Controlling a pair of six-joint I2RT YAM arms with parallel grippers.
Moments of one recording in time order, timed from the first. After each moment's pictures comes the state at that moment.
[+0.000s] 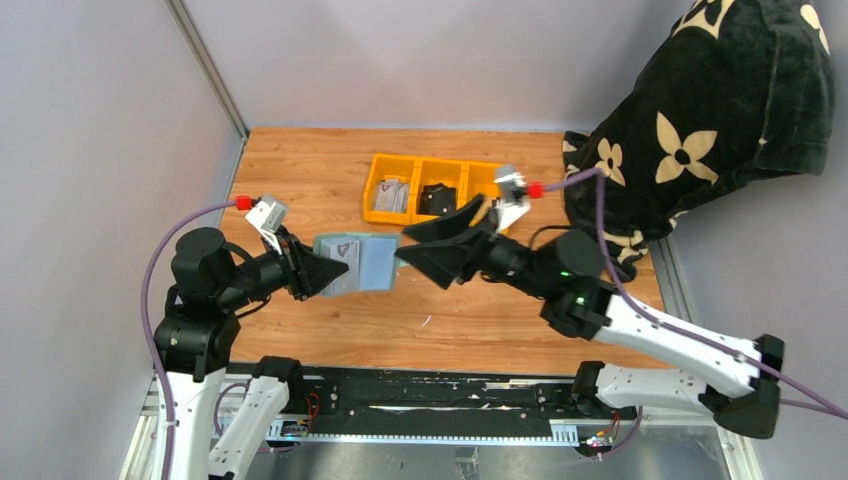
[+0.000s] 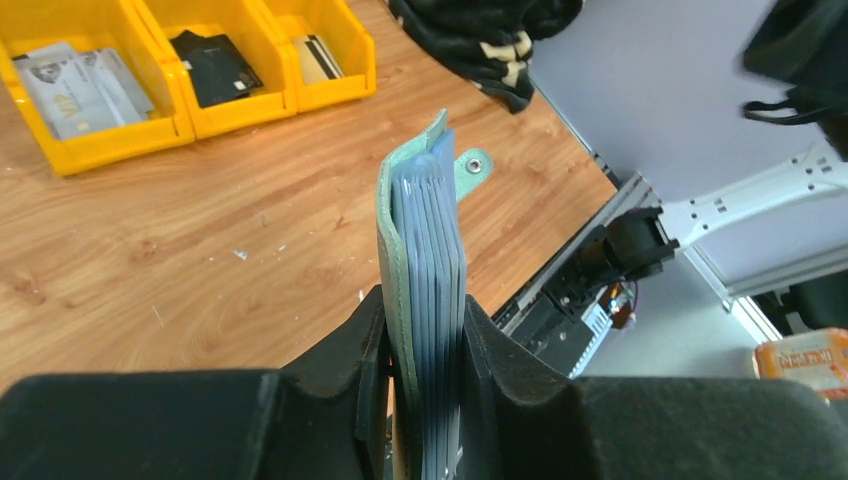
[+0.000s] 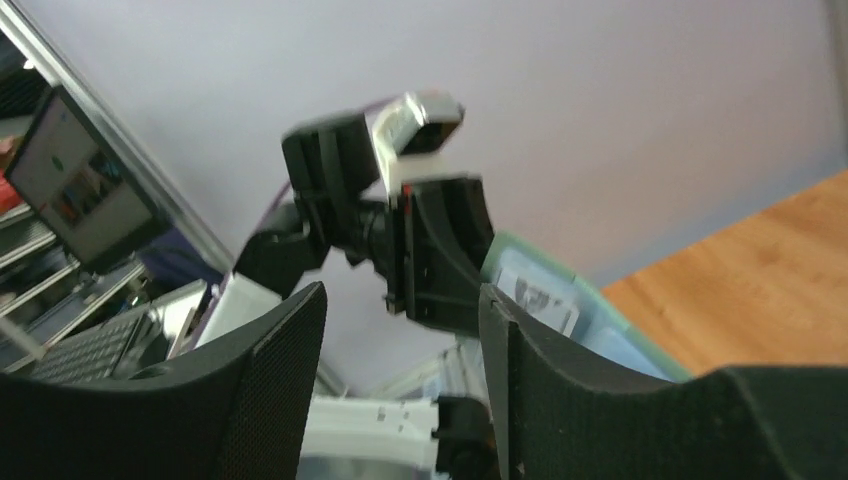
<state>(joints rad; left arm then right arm) -0.11 0.58 1.06 -0.75 0.76 -0.28 1.12 0.97 0.99 0.43 -0.11 0.58</state>
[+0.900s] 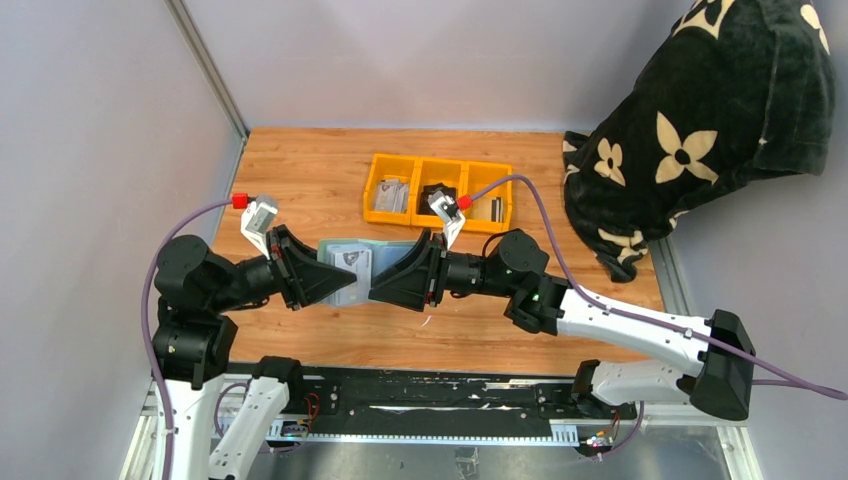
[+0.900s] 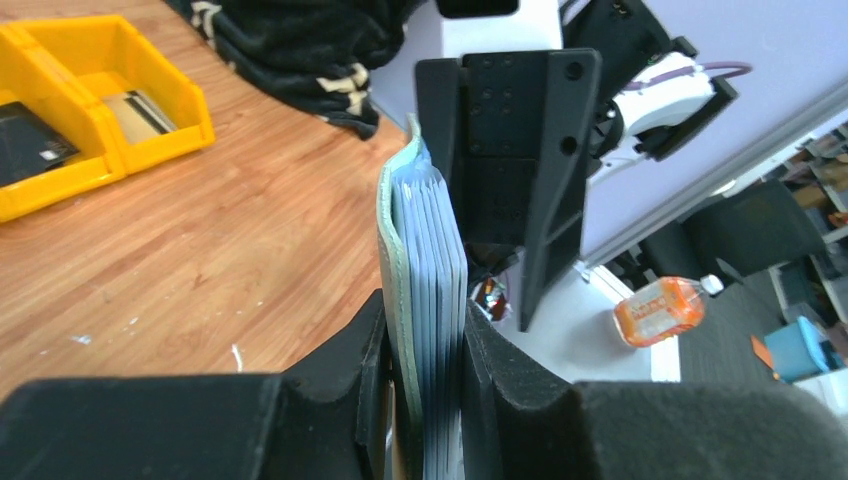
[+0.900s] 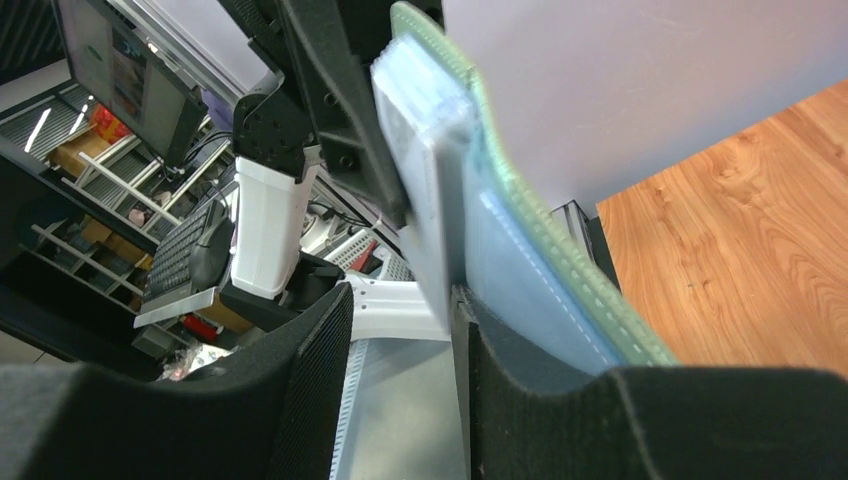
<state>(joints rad) -0.11 0.56 1.06 -0.55 1.04 -0.50 1.12 1.18 0.91 0.52 -0.41 0.80</state>
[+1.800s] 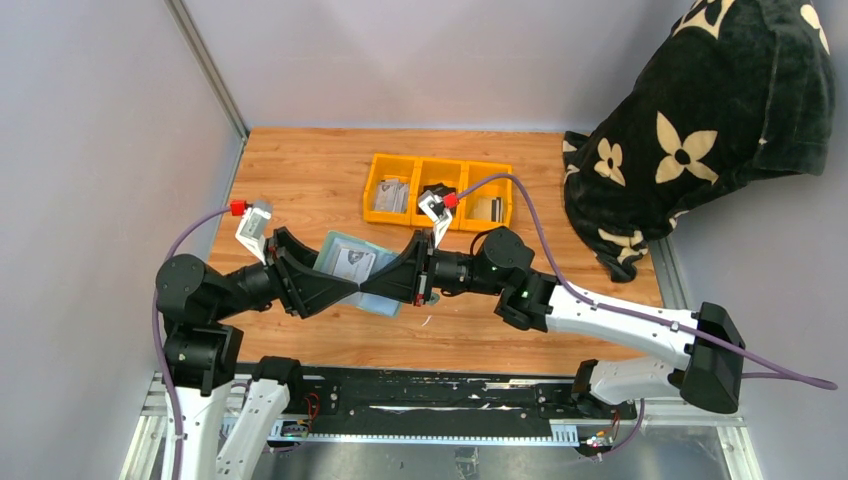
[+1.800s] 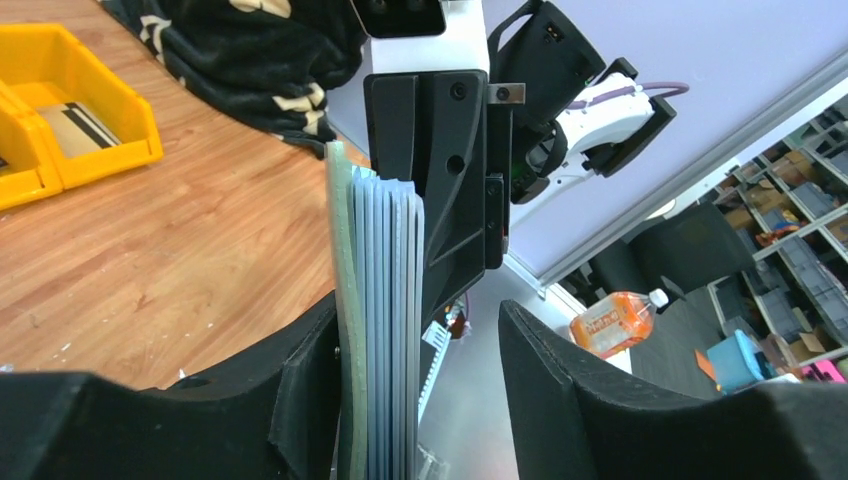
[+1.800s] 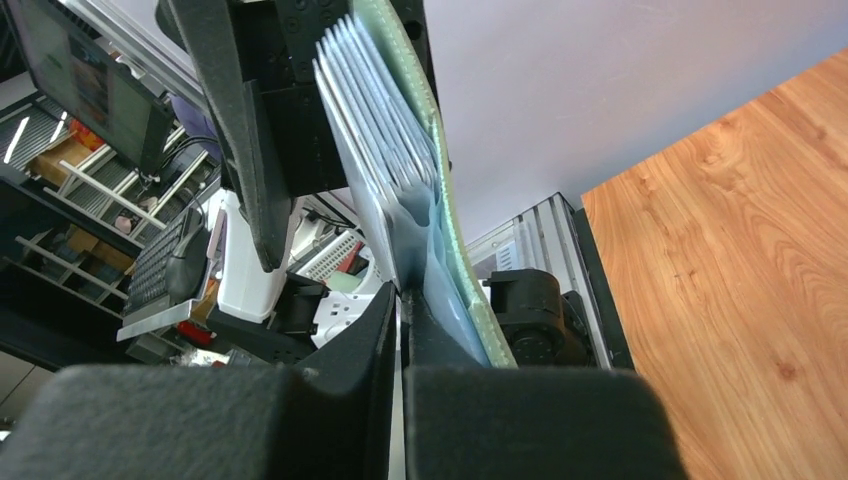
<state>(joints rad) -0.10 0.49 0.95 -0.34 1.08 -0.73 1.12 1.23 0.95 0.49 -0.38 0.79</state>
